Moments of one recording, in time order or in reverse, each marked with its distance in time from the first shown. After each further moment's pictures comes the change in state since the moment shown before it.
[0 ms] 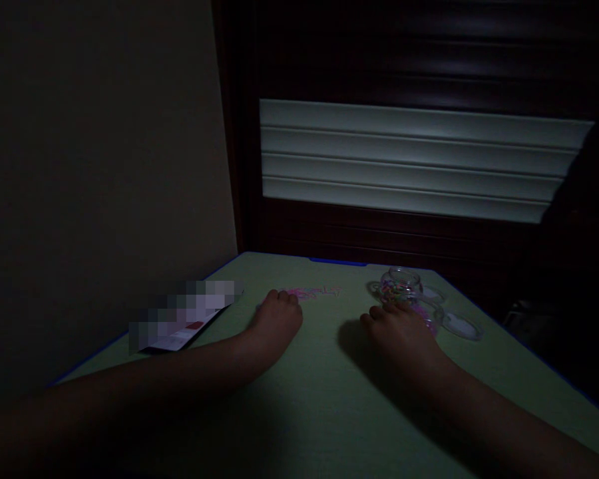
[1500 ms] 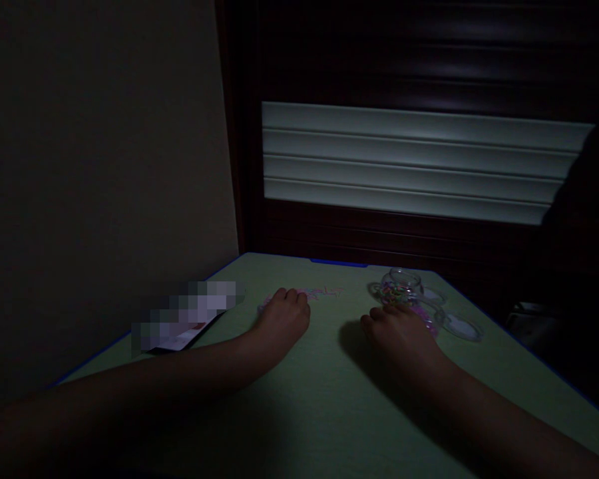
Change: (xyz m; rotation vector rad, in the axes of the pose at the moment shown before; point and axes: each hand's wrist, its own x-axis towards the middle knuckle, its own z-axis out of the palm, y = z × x) left_hand 0.000 0.004 -0.002 0.034 0.119 0.034; right_hand 0.000 -0.001 -0.002 0.017 -0.023 0.000
